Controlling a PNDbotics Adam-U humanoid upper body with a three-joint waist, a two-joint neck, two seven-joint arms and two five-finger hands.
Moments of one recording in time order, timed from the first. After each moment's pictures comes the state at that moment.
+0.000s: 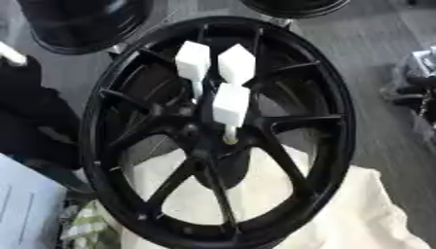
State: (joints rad) left arm -0.41 1.09 -0.02 -1.70 -0.24 0.29 -0.39; right arm -0.17 -0.54 -0.09 -1.71 -0.29 0.06 0.06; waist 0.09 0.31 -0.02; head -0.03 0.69
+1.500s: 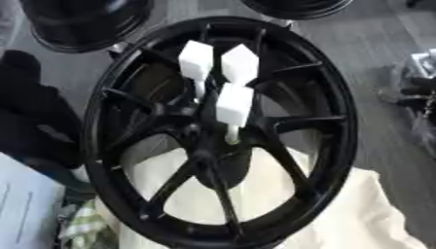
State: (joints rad) left arm -0.51 0.67 0.00 -1.79 0.34 0.22 0.03; right arm -0.17 -0.54 -0.10 -1.71 -0.30 0.06 0.05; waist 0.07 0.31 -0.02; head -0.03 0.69
